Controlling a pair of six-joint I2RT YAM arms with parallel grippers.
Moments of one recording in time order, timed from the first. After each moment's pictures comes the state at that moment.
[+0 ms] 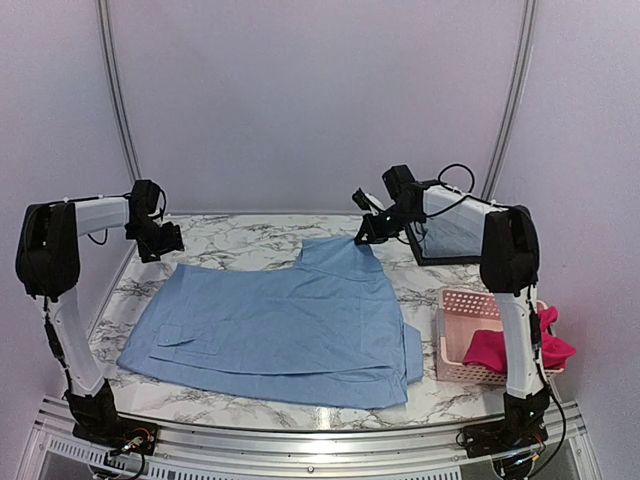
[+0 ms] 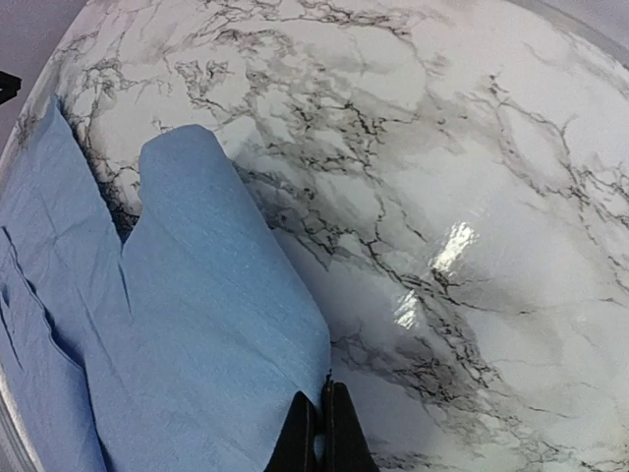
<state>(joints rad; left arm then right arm) -0.04 1.92 1.42 -0.58 0.04 -0.38 0.38 2.32 2.04 -0.72 -0.48 -0.03</state>
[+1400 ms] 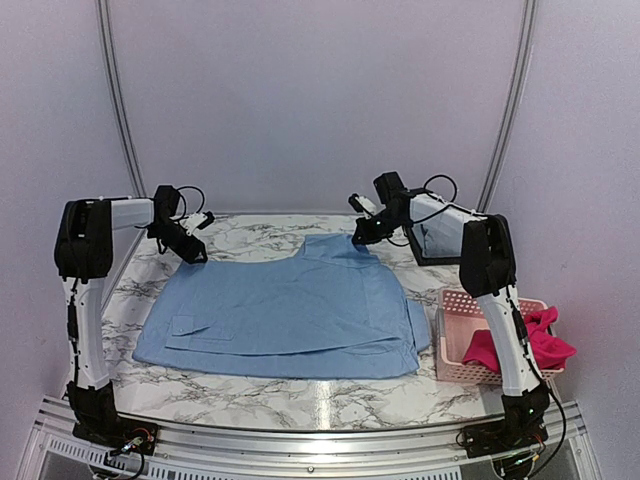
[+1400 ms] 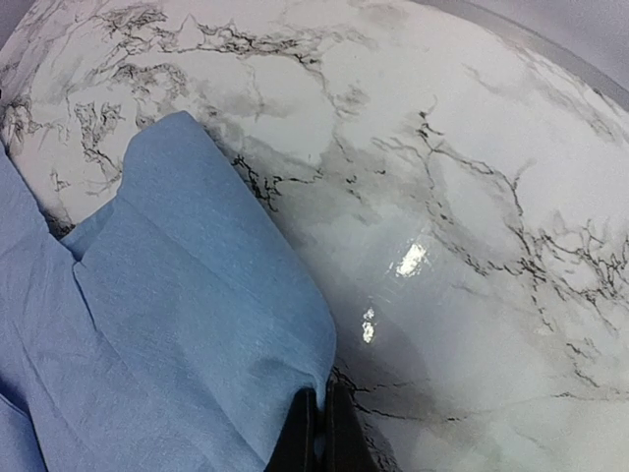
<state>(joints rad) -0.06 2.27 1.74 -0.60 0.28 0.59 0.37 2.54 2.28 -0.68 -0.35 -0.03</state>
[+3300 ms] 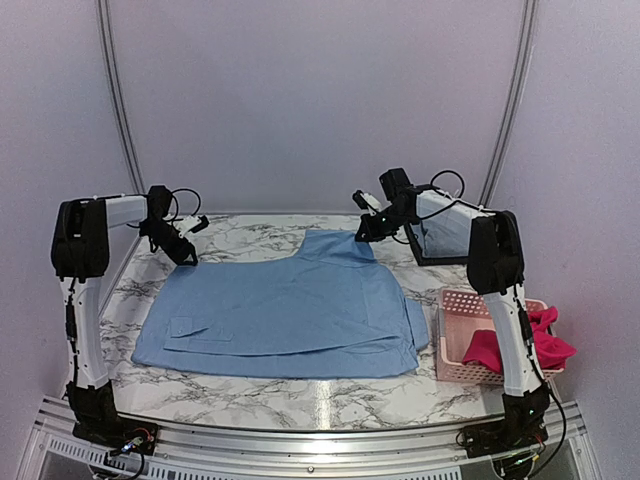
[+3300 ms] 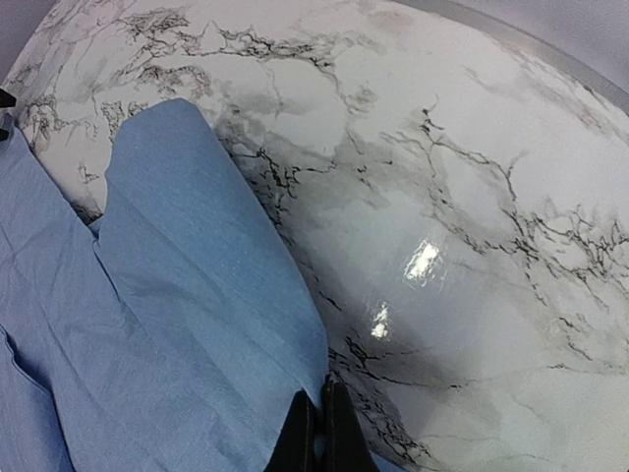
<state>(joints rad) -0.01 2.27 1.79 -0.72 0.29 0.73 0.36 2.47 2.21 -0.68 -0.40 -0.03</state>
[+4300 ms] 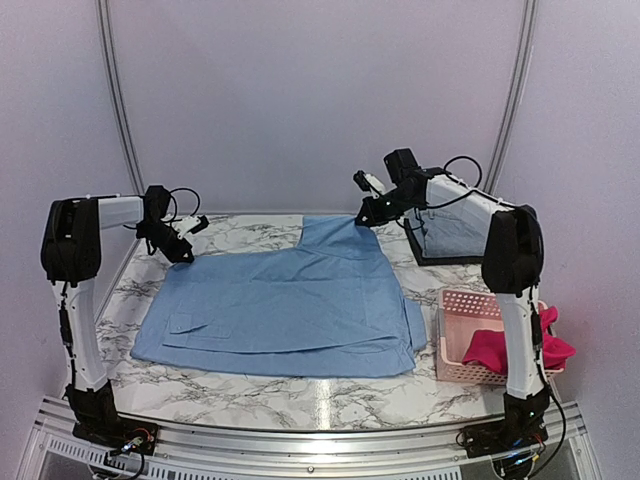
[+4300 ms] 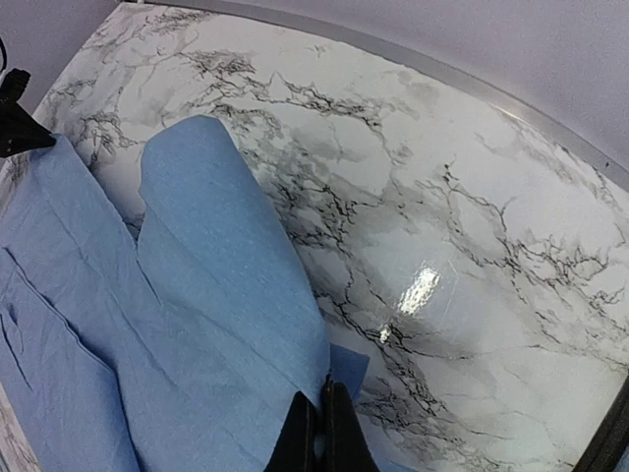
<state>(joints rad) -0.02 2.19 1.67 -0.70 0.31 0.72 0.38 2.32 2.16 -0.71 -0.40 -0.03</state>
